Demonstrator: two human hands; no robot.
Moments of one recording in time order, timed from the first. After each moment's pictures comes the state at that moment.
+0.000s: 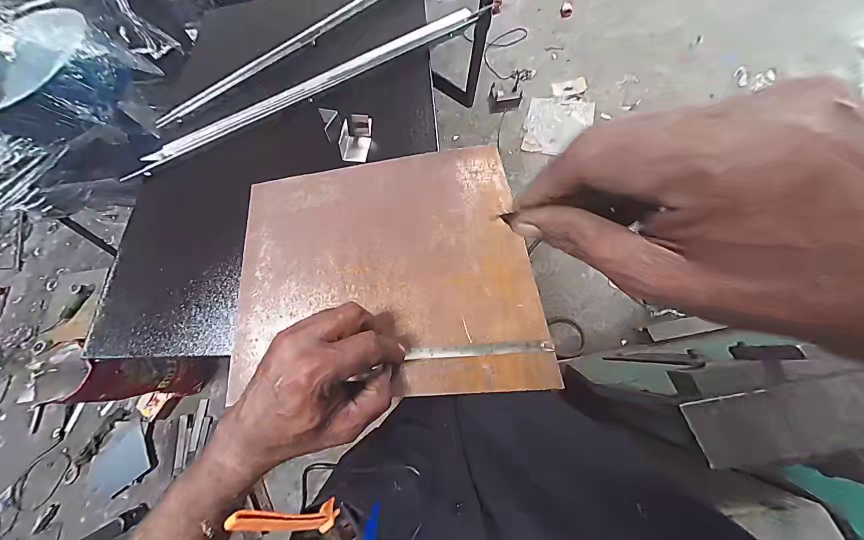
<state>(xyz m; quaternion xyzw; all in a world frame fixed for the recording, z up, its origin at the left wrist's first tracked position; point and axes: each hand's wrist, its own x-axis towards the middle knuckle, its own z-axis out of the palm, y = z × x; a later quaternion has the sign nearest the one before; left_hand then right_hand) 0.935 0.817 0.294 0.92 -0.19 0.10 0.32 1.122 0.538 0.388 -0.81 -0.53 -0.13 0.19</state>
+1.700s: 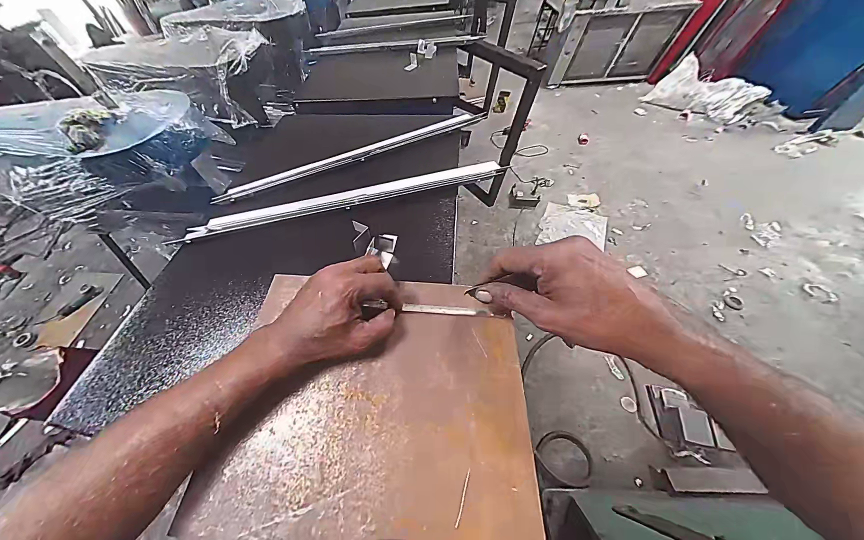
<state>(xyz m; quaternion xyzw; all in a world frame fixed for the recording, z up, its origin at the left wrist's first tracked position) 1.103 0.871 0.299 0.94 -0.17 0.16 0.25 1.247 0.590 0.343 -0.80 -0.53 0.03 0.27</state>
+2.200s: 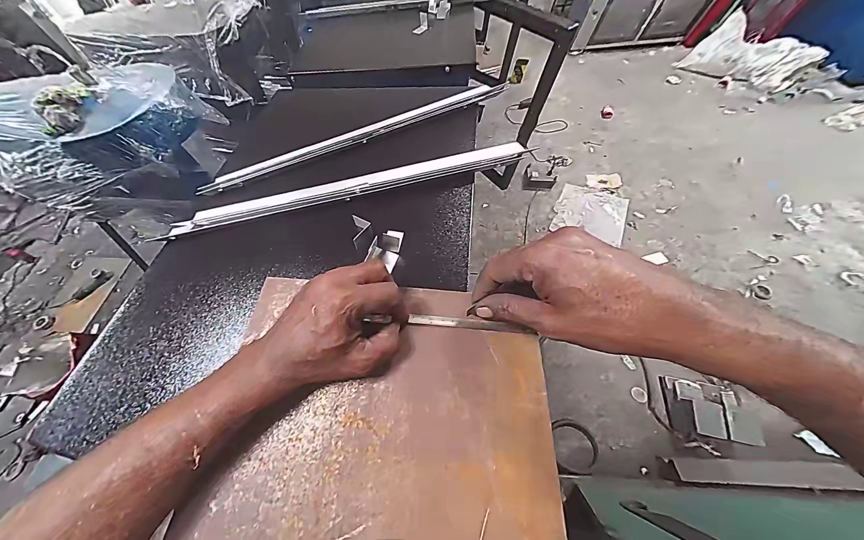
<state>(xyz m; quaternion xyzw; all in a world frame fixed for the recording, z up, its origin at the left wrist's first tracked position) 1.102 0.870 0.301 0.94 -0.17 0.16 0.25 1.264 0.619 0.349 -0.80 -0.57 0.11 0.17</state>
